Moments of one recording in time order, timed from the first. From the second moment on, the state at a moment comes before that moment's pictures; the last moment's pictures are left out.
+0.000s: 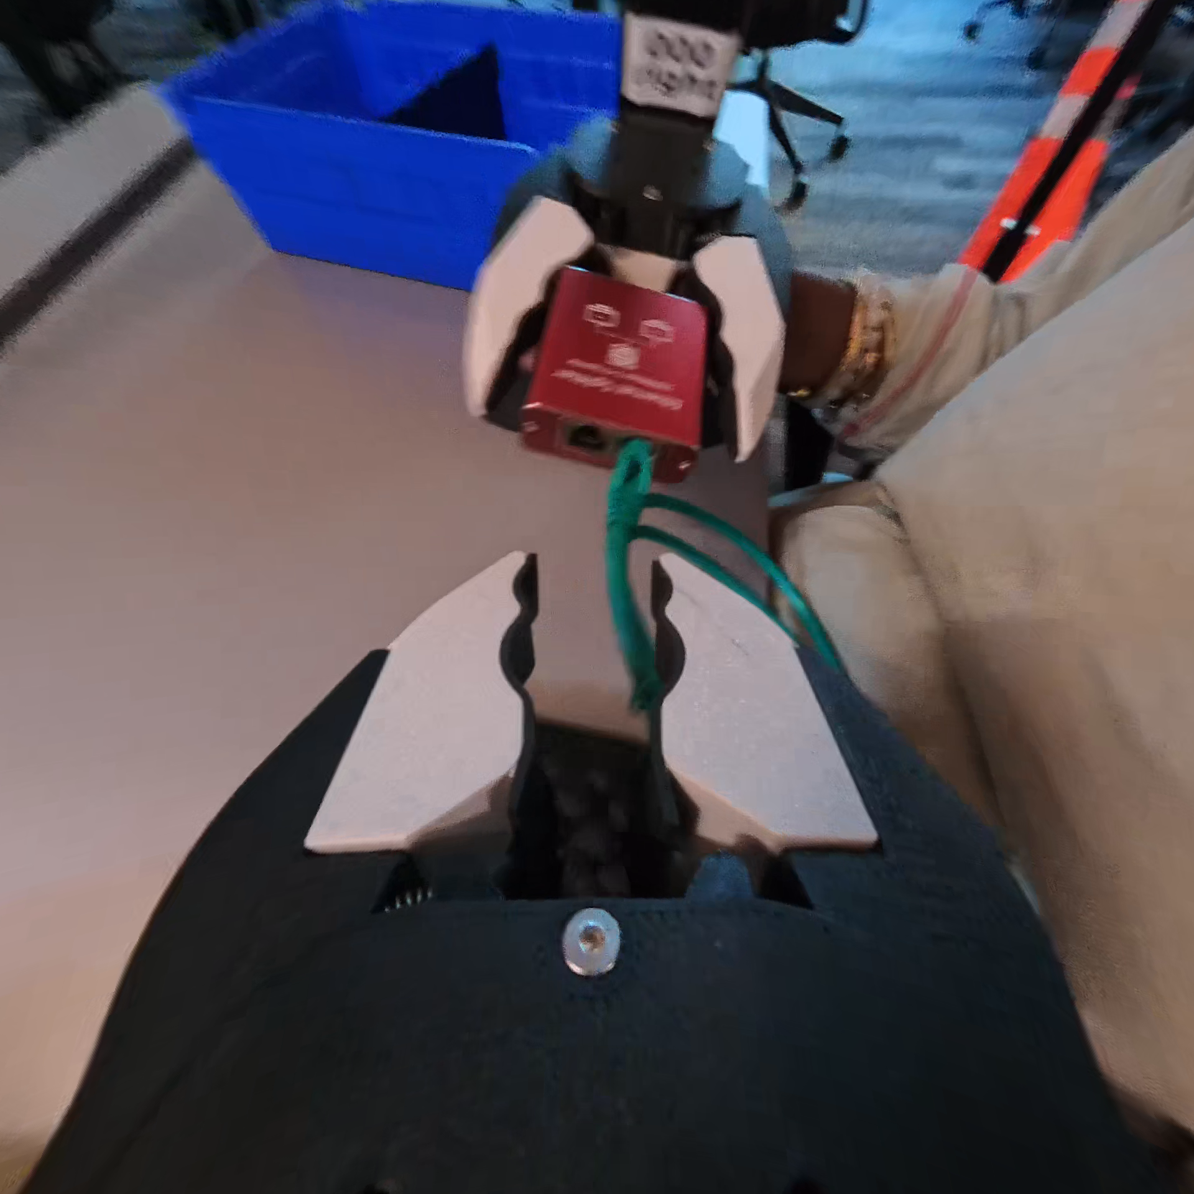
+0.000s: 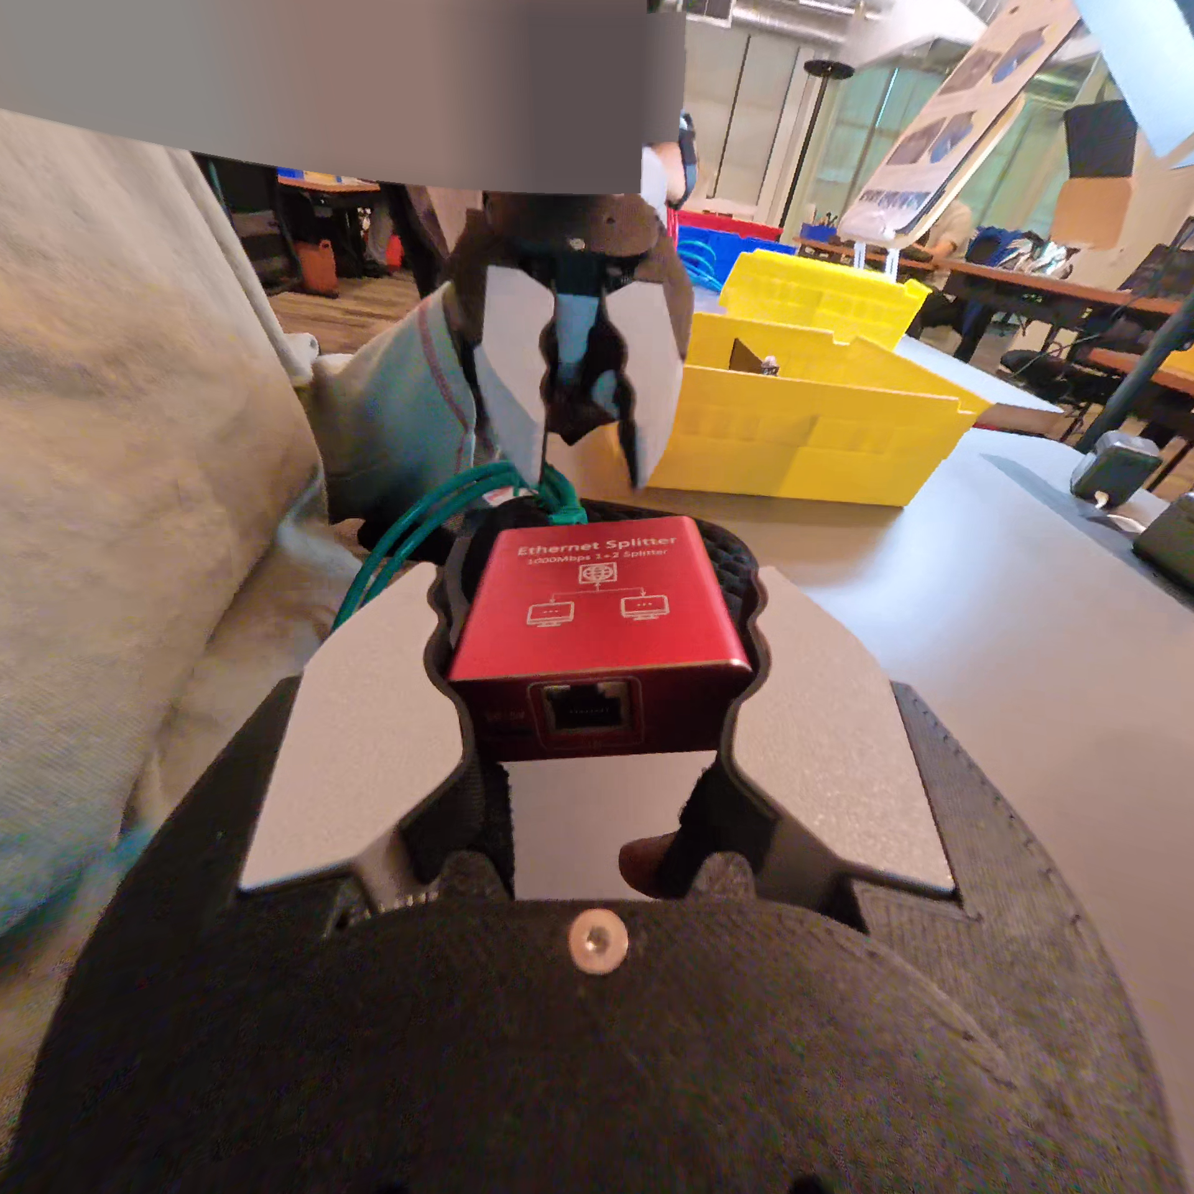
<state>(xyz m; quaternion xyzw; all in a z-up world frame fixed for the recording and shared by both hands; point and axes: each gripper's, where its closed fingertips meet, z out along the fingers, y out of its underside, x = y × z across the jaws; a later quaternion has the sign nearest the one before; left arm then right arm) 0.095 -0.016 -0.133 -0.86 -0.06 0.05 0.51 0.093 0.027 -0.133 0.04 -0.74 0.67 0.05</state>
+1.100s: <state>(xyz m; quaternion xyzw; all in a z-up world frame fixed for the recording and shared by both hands) -0.032 -0.281 -0.183 -0.73 -0.54 0.23 0.34 0.061 0.075 -0.241 -0.09 -0.94 0.32 0.06</state>
